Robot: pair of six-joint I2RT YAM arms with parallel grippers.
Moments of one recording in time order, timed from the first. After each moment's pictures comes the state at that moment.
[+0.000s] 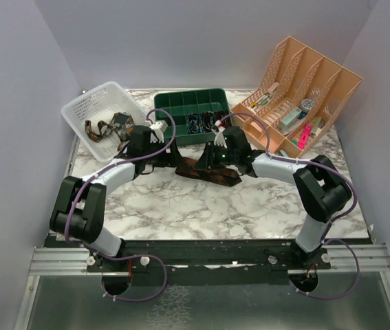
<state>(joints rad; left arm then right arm) -0.29 1.53 0.84 0.02 0.40 -0.31 0.62 1.77 1.01 0.17 -0.44 0.62</state>
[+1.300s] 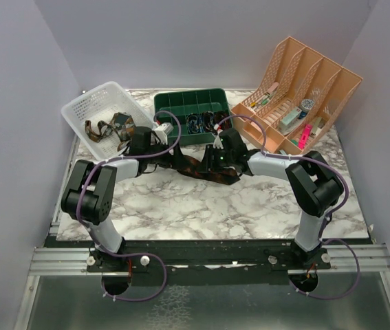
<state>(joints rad) -0.26 1.69 0.81 0.25 0.67 -0.27 0.62 1.86 1.05 0.08 -0.35 0.57</state>
